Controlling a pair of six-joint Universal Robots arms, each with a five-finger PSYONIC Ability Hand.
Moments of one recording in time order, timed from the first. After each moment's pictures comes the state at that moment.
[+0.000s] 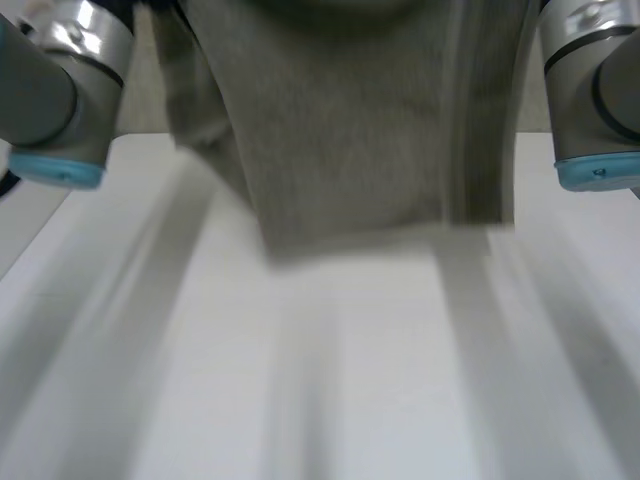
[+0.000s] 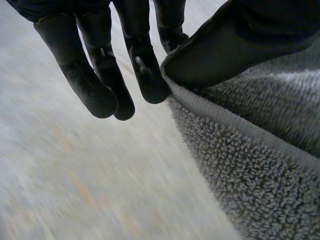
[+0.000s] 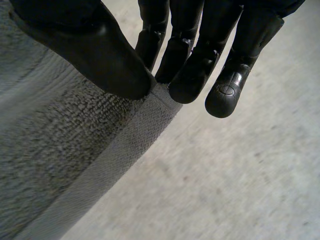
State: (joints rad) left arm 4.38 -2.06 -0.91 3.62 -1.43 3.44; right arm 1.98 -1.13 0.92 -0.42 1.58 2.56; left_hand 1.50 1.58 1.59 1.58 1.58; right_hand 1.34 1.33 1.35 1.35 1.18
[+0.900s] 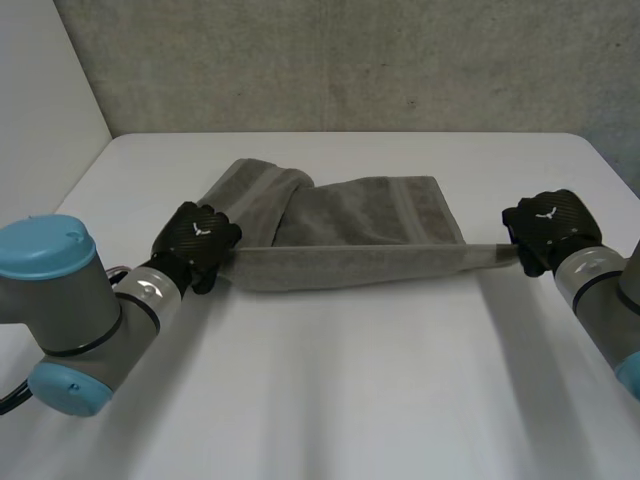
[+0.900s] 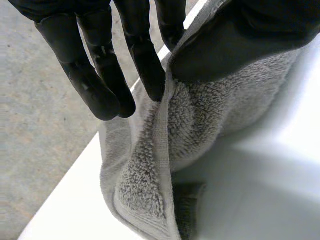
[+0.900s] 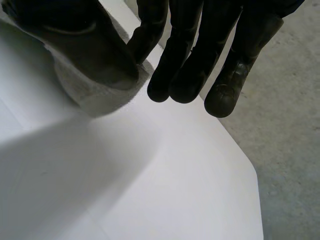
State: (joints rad) left arm 4.39 -2.04 -1.70 3.55 -1.35 3.76; right arm 1.76 -1.21 1.65 -0.20 1.48 2.51; left_hand 1.48 1.47 1.47 1.46 1.49; right_hand 1.34 1.33 1.35 1.35 1.18
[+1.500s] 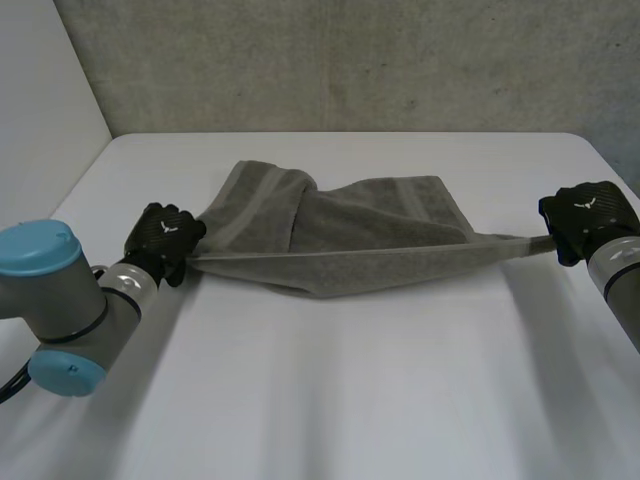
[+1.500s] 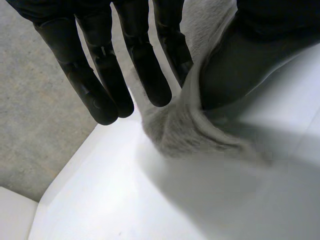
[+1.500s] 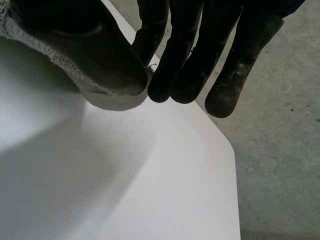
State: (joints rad) left arm 4.51 -2.16 -1.66 3.64 -1.35 3.76; right arm 1.67 -1.21 1.64 -0.21 1.47 2.53; left_hand 1.20 1.19 1.21 1.21 1.20; right_hand 1.34 1.33 1.35 1.35 1.19
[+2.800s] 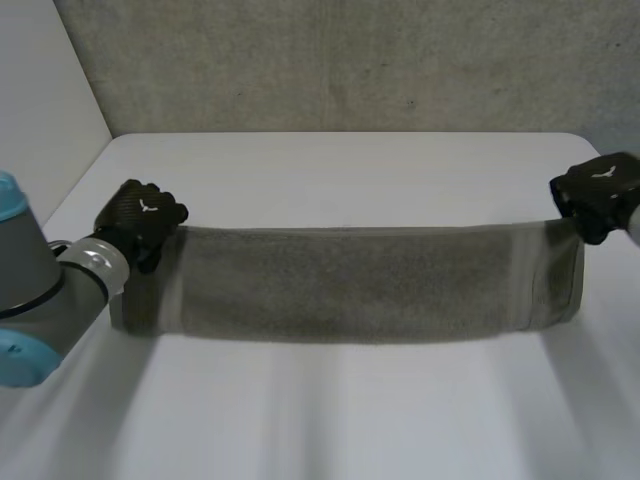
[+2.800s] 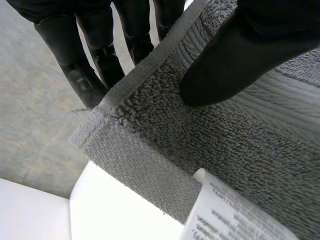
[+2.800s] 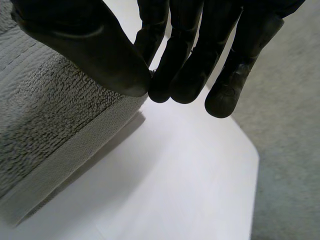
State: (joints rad) left arm 4.52 -1.97 -1.63 3.37 -1.36 3.90; right arm 1.61 -1.21 1.34 0.25 1.33 2.44; left_hand 1.47 1.53 1.55 1.54 1.51; right_hand 1.34 1.33 1.35 1.35 1.19
